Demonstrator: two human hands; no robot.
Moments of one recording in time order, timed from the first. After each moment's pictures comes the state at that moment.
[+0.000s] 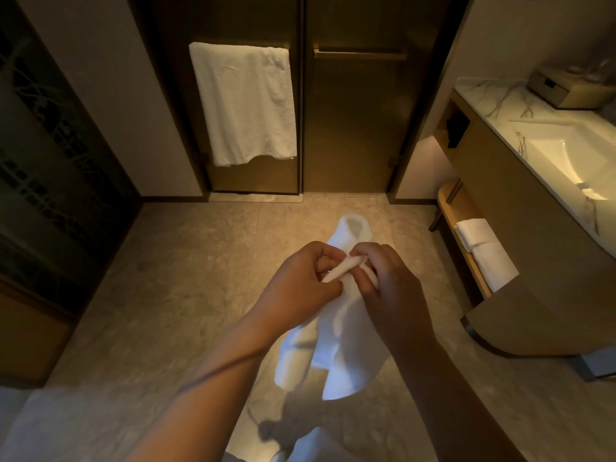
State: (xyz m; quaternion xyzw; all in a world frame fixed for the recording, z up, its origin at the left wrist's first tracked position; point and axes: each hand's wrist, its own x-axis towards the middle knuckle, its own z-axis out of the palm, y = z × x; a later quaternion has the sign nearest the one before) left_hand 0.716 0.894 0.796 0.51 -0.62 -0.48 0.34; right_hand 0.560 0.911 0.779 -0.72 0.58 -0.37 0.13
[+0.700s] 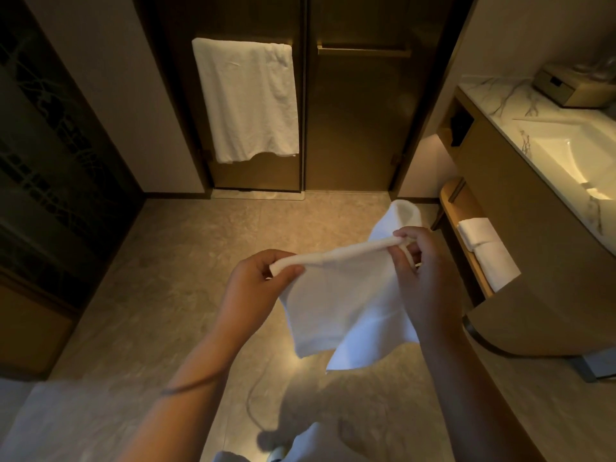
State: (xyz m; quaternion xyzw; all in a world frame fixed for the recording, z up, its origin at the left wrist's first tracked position) left_hand 0.758 0.905 0.776 0.57 -0.57 -0.40 0.43; right_hand 0.527 0.900 0.778 -0.62 0.65 -0.44 0.09
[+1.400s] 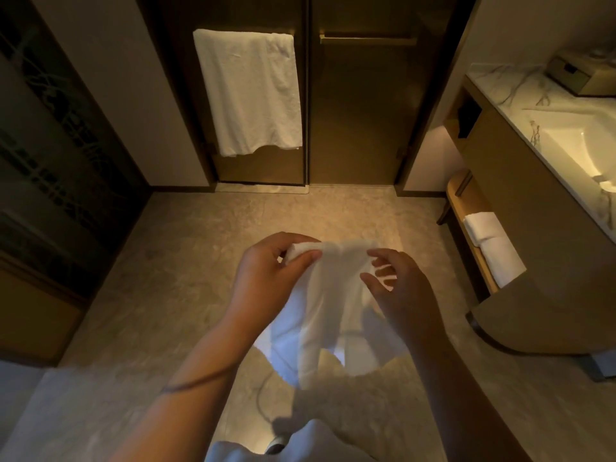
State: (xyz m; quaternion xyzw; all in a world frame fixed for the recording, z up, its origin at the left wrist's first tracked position) left_hand 0.716 0.910 0.799 0.55 -0.63 -0.33 0.44; right_hand 0.512 0.902 0.735 -0.65 0.64 -0.36 0.20
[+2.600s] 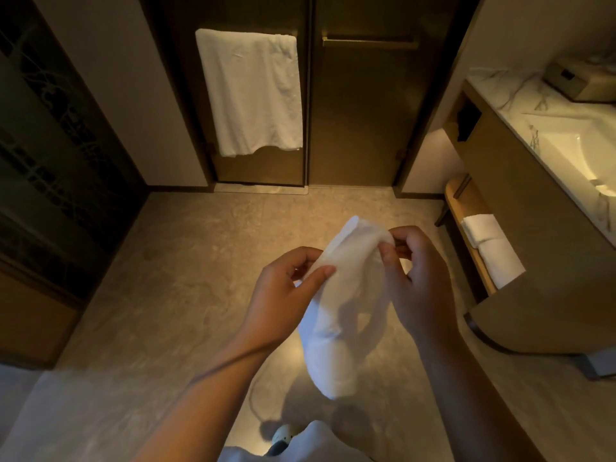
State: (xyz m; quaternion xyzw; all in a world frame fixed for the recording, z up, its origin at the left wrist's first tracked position) left_hand 0.728 0.919 0.777 0.50 -0.61 -0.42 0.46; right_hand 0.542 0.910 0.786 -0.66 0.56 -0.47 0.14
